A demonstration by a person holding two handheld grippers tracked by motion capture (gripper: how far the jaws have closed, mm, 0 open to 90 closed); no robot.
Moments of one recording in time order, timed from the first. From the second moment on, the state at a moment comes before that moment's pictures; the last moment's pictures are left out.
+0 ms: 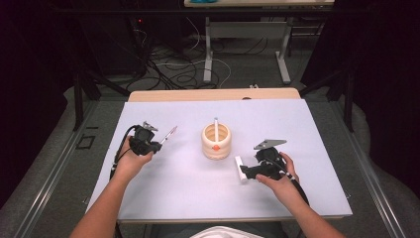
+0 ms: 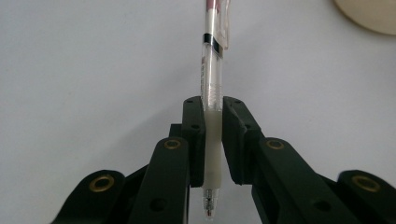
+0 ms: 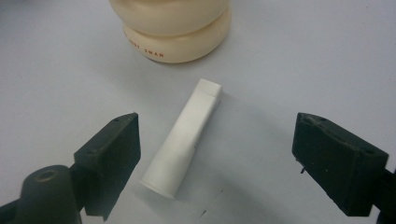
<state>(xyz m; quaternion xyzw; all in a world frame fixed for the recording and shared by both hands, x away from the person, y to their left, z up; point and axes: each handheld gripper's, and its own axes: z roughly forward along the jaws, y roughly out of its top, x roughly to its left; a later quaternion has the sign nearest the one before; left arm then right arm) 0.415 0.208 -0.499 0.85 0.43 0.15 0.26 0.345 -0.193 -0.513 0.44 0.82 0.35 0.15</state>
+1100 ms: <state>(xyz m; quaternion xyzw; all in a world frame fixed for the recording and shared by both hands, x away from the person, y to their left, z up) 0.364 0.167 -0.454 0.87 0.35 0.09 0.33 0.344 -0.191 -0.509 0.43 0.82 0.36 0.15</state>
